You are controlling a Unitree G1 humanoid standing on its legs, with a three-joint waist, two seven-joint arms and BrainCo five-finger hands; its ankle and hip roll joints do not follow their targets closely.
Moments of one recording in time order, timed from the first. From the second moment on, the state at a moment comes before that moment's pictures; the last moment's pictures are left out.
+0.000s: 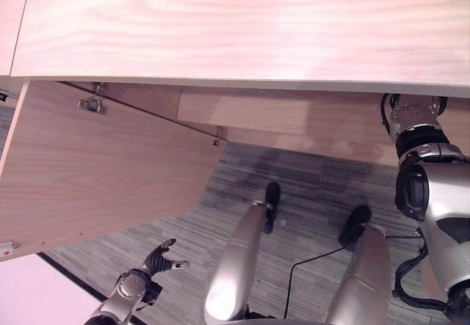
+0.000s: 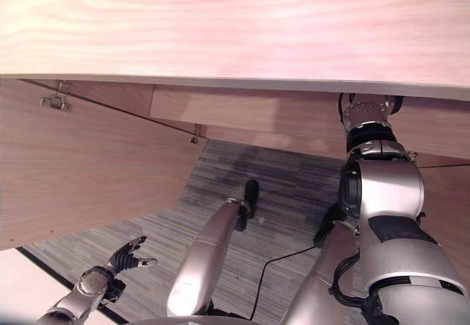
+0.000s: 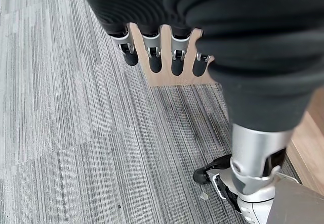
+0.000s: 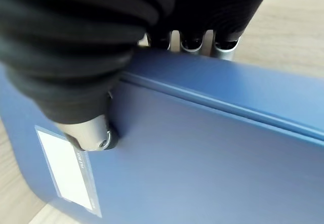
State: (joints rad) left arm -0.01 0.54 -0.45 0.80 -0.17 -0.15 -0.01; right arm -1.28 -0.55 -0.07 1.35 1.37 -0.34 -0.39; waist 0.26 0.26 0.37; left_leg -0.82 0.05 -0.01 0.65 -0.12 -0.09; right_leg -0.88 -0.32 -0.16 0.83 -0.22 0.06
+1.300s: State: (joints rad) left arm -0.14 0.27 -0.46 1.14 -0.09 -0.07 0.14; right arm -0.82 -0.32 -0.18 1.56 1.15 -0.12 -0.61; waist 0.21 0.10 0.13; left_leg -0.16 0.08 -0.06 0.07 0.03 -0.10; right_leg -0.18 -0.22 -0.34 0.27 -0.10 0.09
